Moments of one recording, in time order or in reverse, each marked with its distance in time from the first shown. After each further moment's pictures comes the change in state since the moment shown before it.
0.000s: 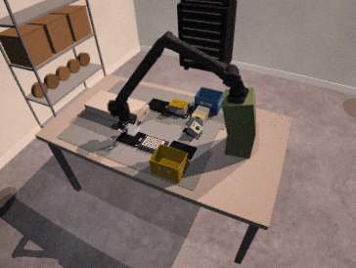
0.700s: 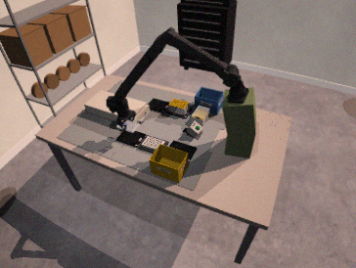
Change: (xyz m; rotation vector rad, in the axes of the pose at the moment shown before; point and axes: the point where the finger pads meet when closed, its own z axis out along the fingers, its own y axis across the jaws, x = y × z) arm -0.003 0.000 -0.028 -0.002 -0.007 0.001
